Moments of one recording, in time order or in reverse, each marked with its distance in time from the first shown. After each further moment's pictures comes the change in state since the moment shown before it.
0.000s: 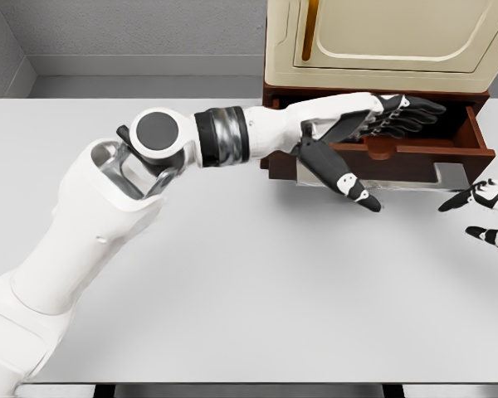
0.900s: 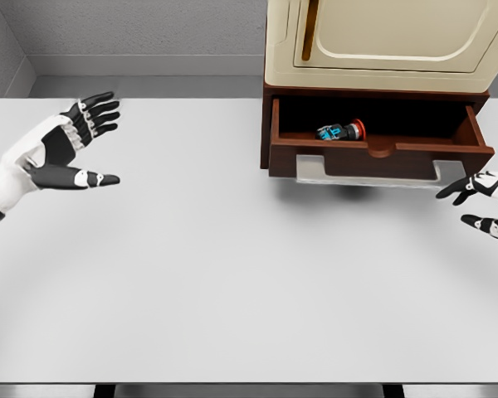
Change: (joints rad) left arm 0.641 0.329 0.712 0.043 0.074 -0.264 0.000; right arm -0.066 0.051 0.023 0.016 -0.010 0.018 0.011
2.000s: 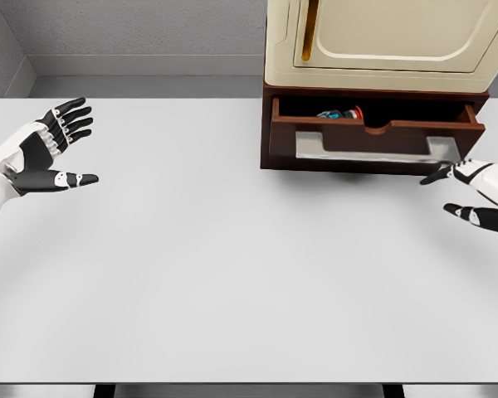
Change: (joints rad) left arm 0.018 -0.014 0.069 0.069 -0.026 -0.005 0.000; right arm -0.176 0.104 0.102 0.111 0.119 -0.008 0.015
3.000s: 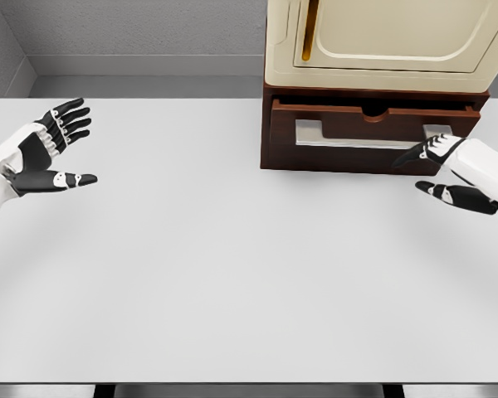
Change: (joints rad) left arm 0.002 -0.003 0.006 0.005 -0.009 0.000 0.000; right arm -0.118 0.066 0.063 -0.053 -0.004 -0.009 0.029
